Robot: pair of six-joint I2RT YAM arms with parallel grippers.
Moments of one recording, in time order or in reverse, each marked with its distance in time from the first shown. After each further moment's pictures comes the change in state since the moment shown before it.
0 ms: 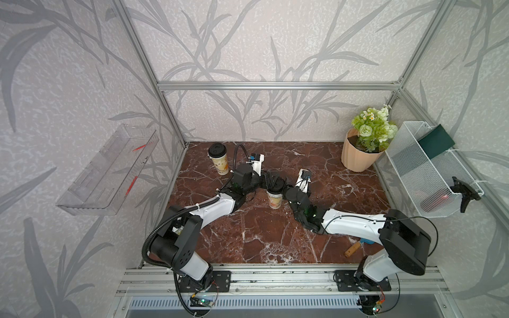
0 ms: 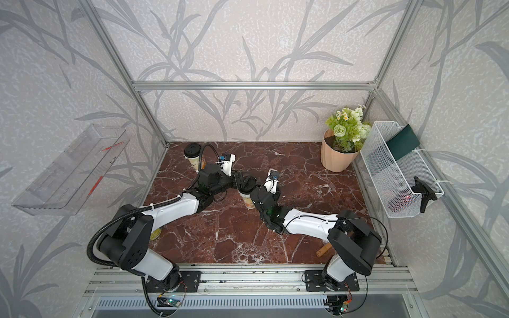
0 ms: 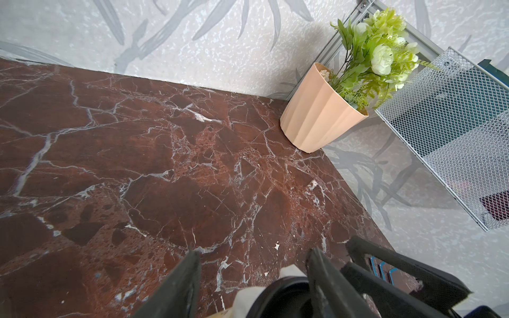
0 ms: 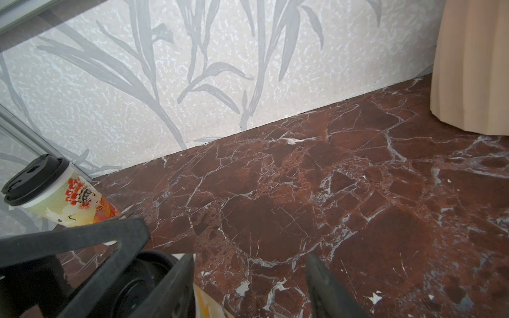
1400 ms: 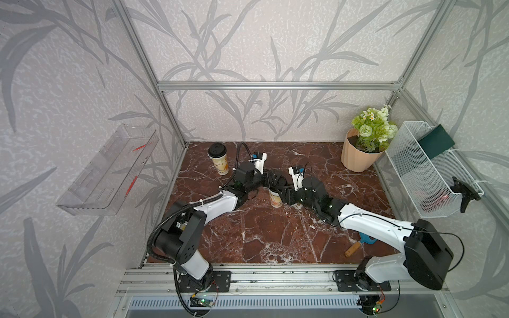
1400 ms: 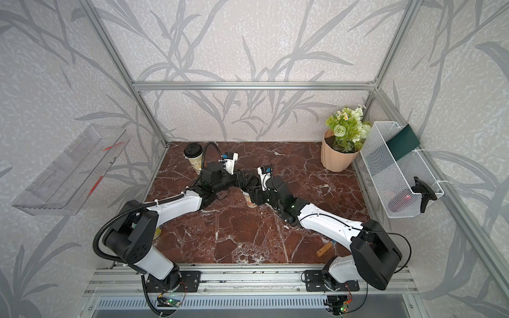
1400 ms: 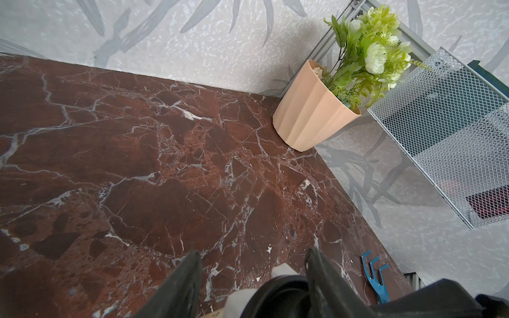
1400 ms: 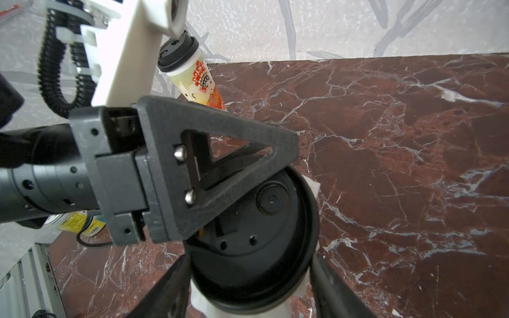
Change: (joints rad) left arm -0.003 0.054 0.047 0.003 0.040 -0.015; right arm -0.180 -0.188 0.026 -0.198 -0.818 -0.236
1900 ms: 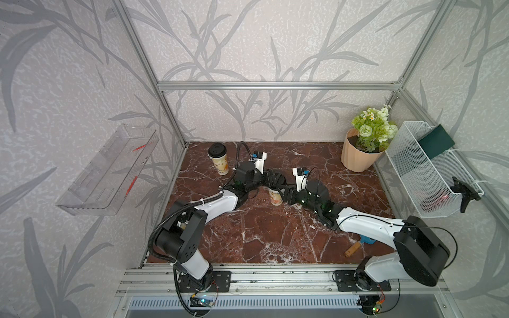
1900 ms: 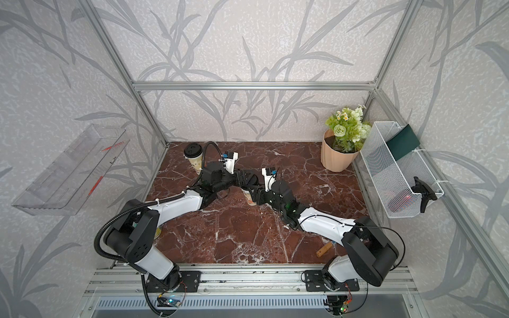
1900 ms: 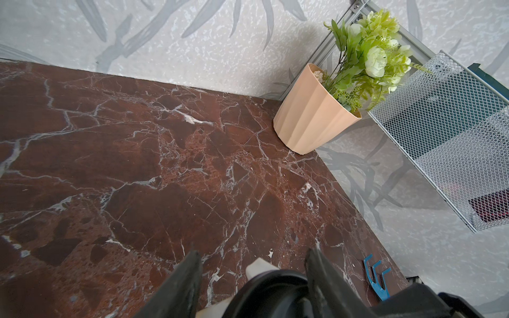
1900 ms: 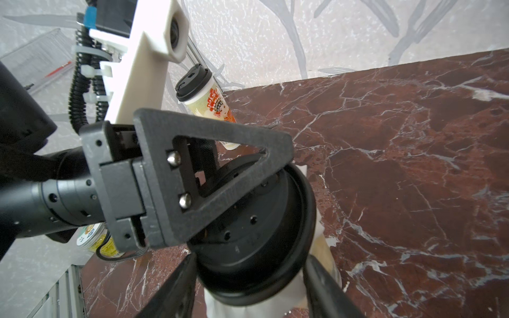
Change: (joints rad) left arm 0.000 0.010 0.006 0.012 -0.004 0.002; right arm -0.039 0.043 -0.146 0.332 -0.072 0.080
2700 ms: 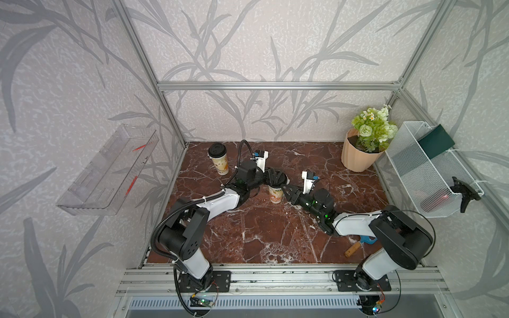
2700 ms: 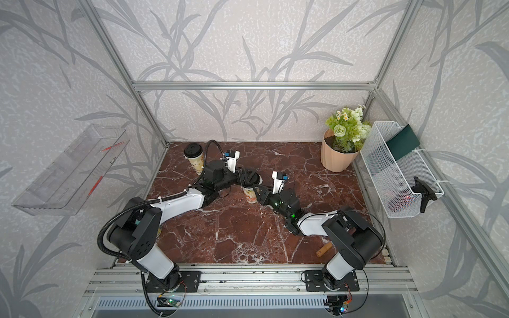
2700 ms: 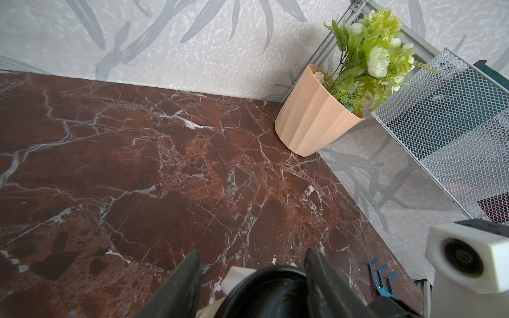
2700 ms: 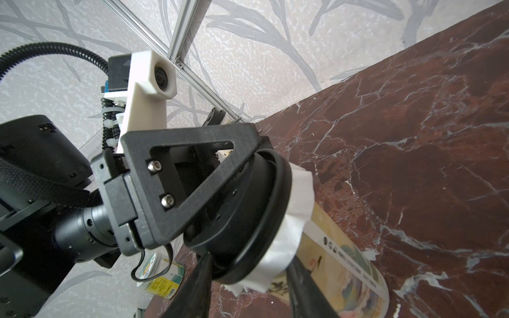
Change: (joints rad) left arm -0.005 0.030 0.034 -0.003 -0.001 0.021; right arm -0.058 0.156 -0.180 0.526 -0.063 0.281
